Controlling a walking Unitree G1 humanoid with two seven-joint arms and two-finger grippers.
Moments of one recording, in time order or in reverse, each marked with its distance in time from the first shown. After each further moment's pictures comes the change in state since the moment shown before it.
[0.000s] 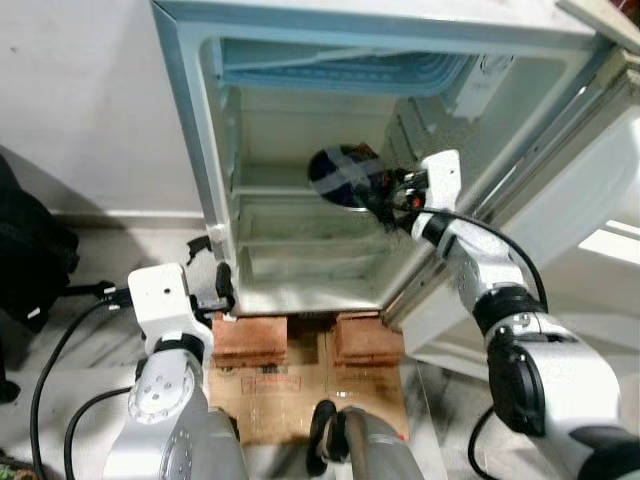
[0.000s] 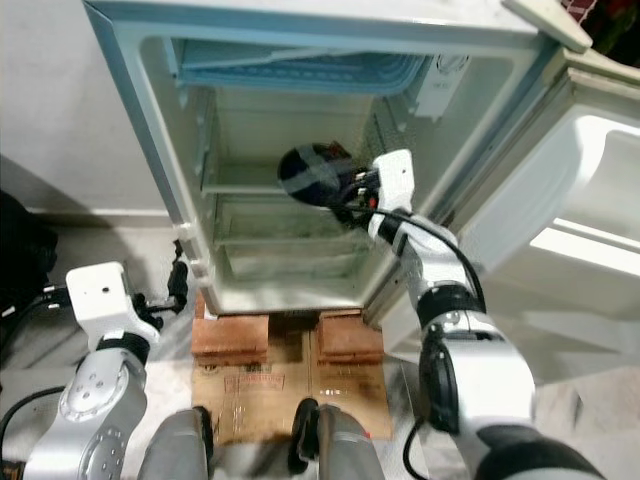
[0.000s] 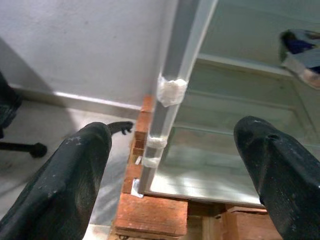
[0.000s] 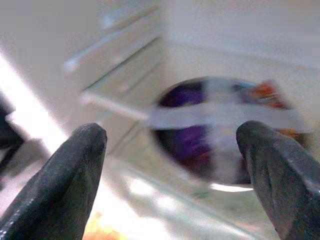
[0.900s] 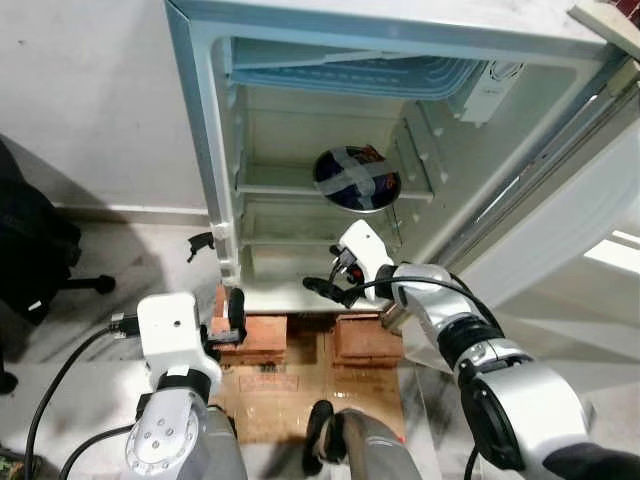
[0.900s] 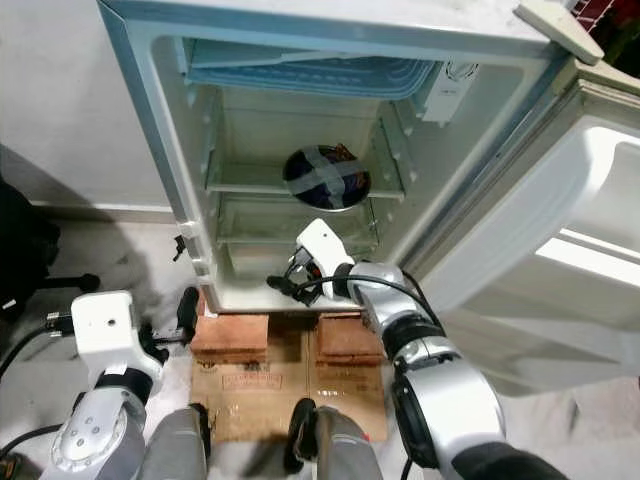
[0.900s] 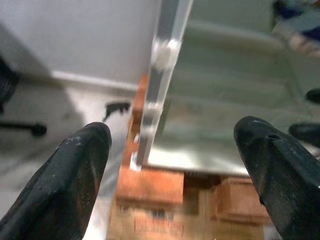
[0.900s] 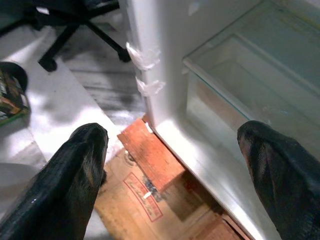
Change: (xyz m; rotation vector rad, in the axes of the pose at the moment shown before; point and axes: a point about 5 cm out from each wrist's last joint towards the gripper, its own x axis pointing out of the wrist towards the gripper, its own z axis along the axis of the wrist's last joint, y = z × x) left arm -0.043 0.000 -0.014 -0.002 0.069 0.009; right arm 0.017 0.062 -0.060 -0.157 0.321 0.230
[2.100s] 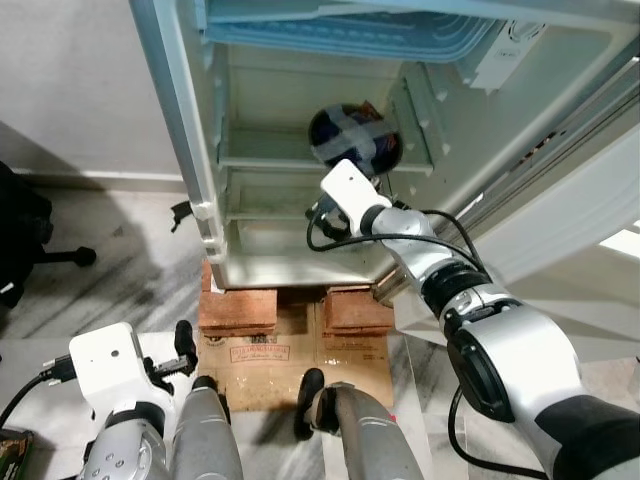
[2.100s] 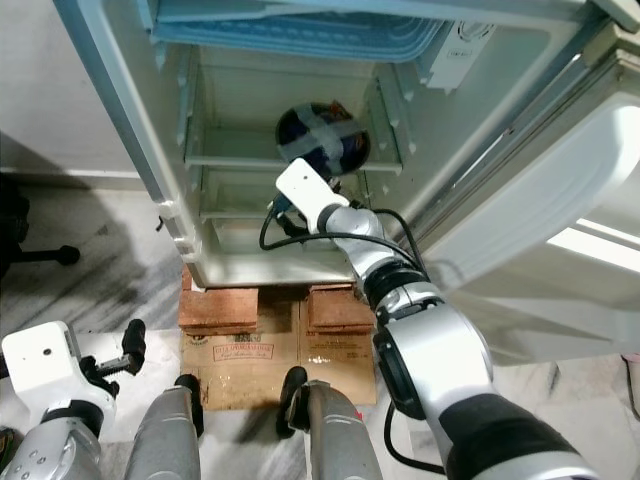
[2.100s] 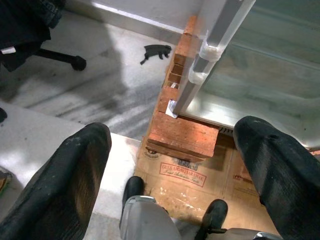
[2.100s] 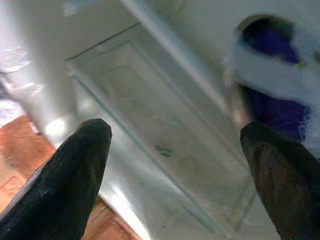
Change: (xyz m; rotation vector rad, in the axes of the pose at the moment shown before) left arm -0.021 0.034 0.002 -0.068 0.112 0.197; right arm 0.009 -0.034 0.082 -0.304 -0.029 -0.411
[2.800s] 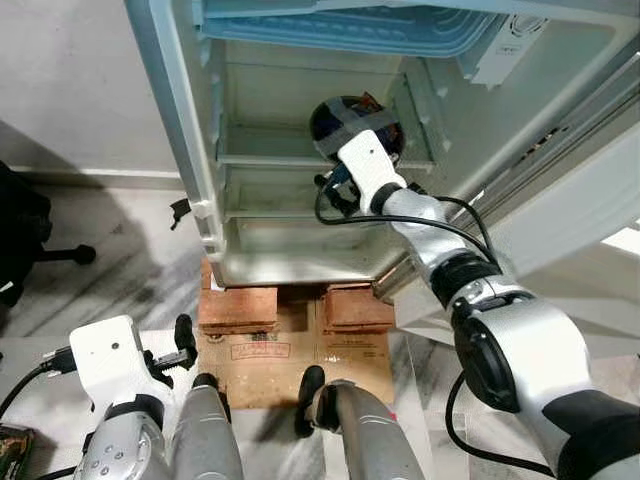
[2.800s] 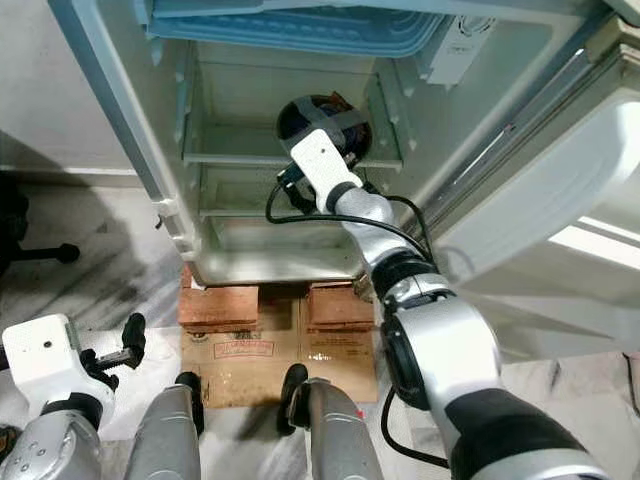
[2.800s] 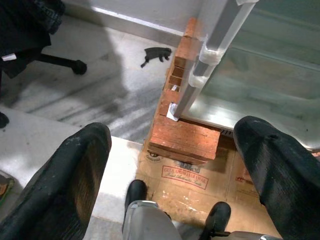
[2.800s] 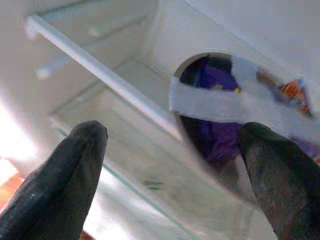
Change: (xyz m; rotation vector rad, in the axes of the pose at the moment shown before) left arm 0.005 -0.002 0.006 0.012 -0.020 -0.010; right arm -0.009 -0.020 0.003 0.167 -0.164 -0.045
